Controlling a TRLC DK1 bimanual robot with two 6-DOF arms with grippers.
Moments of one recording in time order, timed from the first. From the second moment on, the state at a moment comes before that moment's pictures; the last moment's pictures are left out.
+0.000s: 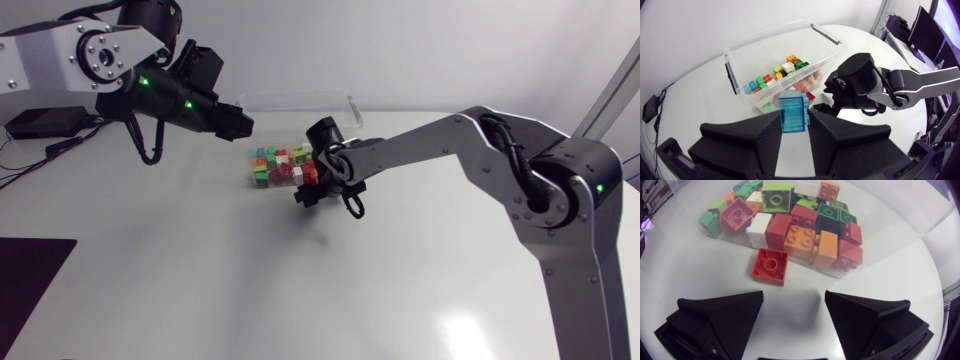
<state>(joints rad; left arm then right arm) -0.29 1.65 1.38 -0.52 0.21 0.15 0.56 2.34 1.59 -0.20 0.18 0.10</state>
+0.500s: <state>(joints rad) -0.29 1.67 1.38 -0.49 0.22 0.15 0.61 2.38 1.81 -0.41 0.19 0.09</state>
